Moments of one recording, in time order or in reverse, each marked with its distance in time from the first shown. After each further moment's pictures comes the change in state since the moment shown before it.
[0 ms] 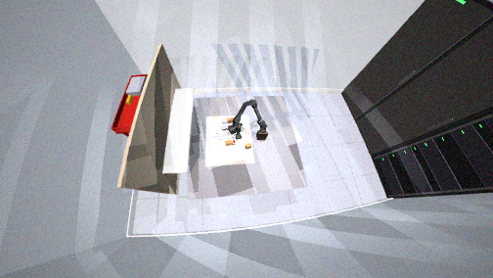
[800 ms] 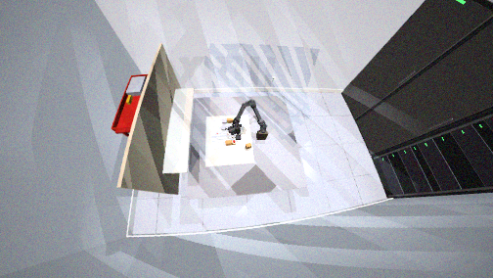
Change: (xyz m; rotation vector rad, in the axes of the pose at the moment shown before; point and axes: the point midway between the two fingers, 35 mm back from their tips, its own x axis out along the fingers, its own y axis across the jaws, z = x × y) arm 0.018 0.001 0.002 -0.004 0.008 -0.002
